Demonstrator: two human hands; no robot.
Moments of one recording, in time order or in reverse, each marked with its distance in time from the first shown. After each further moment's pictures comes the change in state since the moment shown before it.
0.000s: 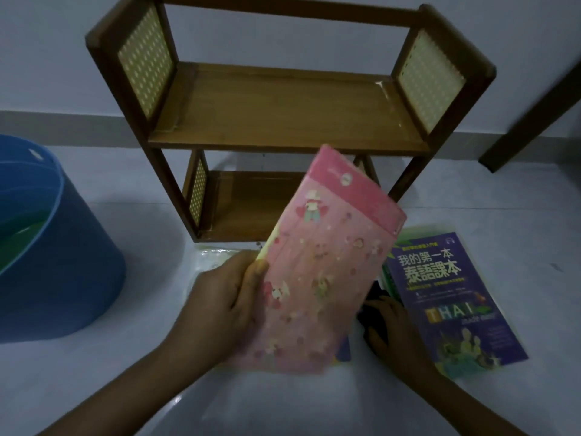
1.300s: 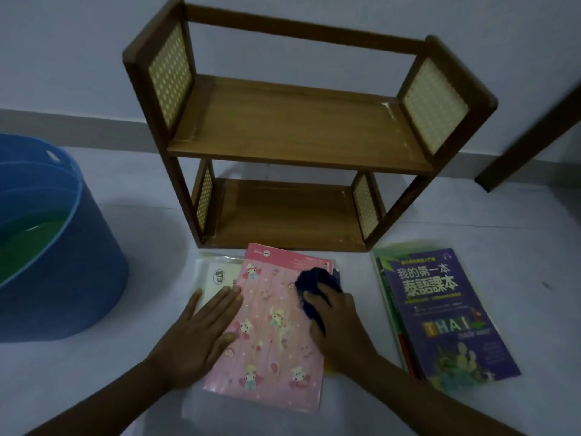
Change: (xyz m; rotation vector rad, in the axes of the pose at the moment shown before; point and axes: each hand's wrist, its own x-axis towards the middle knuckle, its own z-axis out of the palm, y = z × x) left_hand -0.051 -0.171 0.034 0.582 -0.438 0.164; right_hand 0.027 -0.110 0.022 -0.167 -0.001 -0.253
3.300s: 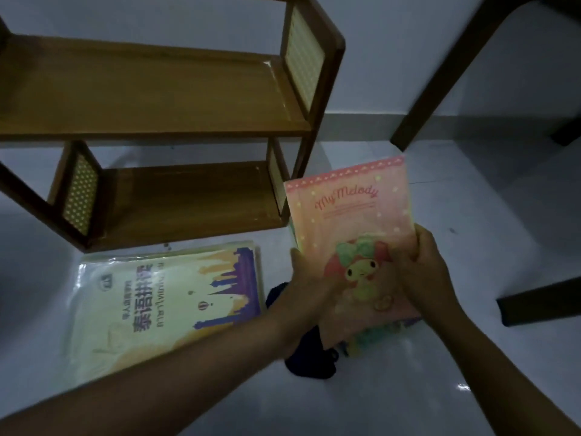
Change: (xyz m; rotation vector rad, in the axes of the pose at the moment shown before) left_hand 0.162 0.288 -0.064 -1.618 -0.253 -0.337; right_hand -0.066 0.138 -0.178 0.458 0.508 0.575
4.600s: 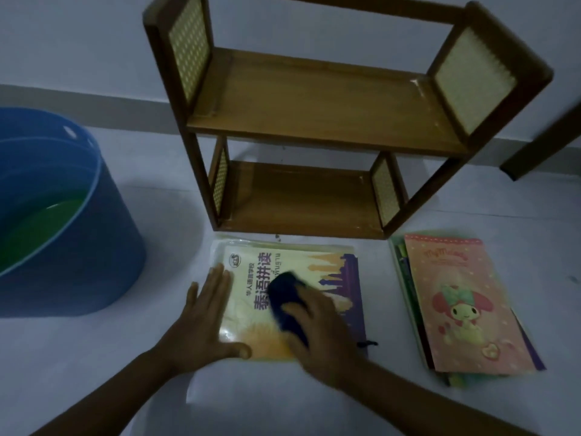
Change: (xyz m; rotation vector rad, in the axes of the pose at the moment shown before) left_hand -0.132 -0.095 -0.299 1.339 0.298 0.160; right_hand -0.143 -0.052 0.232 -0.358 -0.663 -0.736
